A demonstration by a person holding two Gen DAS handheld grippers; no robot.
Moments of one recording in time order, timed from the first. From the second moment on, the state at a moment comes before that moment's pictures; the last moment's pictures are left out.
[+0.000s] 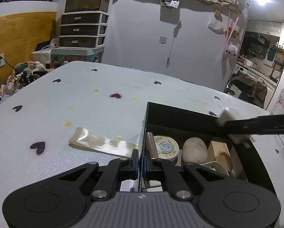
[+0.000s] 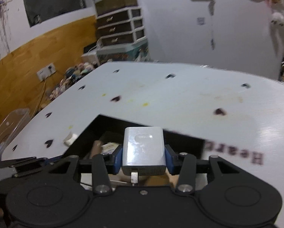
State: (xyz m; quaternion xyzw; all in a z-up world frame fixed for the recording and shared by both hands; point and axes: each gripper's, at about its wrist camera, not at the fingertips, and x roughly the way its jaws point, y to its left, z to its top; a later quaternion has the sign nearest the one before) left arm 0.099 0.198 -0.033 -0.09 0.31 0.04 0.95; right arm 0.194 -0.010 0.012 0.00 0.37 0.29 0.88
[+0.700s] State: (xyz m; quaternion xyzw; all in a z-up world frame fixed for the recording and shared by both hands) left arm 0.100 0.195 -0.031 -0.09 0.31 0.04 0.95; right arm 0.209 0.061 -0.006 -0.03 0.40 0.29 0.87
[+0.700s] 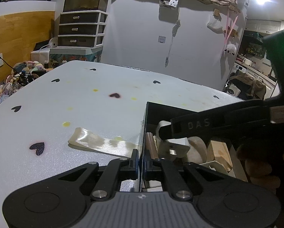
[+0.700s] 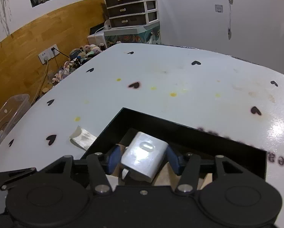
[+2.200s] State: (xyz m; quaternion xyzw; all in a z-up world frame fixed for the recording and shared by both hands) left arm 0.033 0.184 0.006 -0.07 0.24 0.04 0.97; right arm 0.062 -0.079 0.019 0.01 0.23 0.19 0.95
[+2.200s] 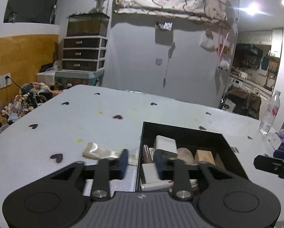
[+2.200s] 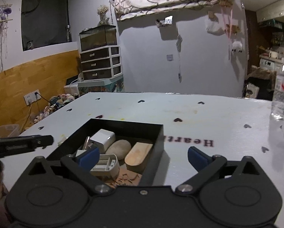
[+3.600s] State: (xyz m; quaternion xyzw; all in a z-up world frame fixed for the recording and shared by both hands) left arm -0.047 0.141 0.007 -0.03 0.19 0.06 0.98; right arm -0.009 -0.107 0.017 -0.01 0.20 0.11 0.97
